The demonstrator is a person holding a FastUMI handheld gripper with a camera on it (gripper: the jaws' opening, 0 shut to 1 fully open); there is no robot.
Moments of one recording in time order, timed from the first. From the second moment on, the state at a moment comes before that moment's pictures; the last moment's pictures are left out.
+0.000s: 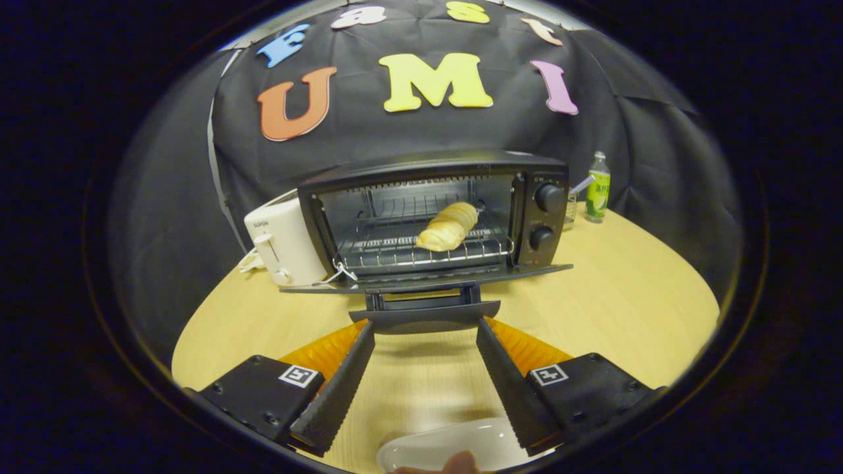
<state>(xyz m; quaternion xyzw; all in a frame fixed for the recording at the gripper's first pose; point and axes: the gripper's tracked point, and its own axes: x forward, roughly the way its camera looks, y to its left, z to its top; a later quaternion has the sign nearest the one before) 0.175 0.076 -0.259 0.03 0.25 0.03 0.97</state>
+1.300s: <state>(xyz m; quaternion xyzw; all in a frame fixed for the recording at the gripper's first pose) 0.037 0.020 0.023 0.00 0.01 0.00 1.00</state>
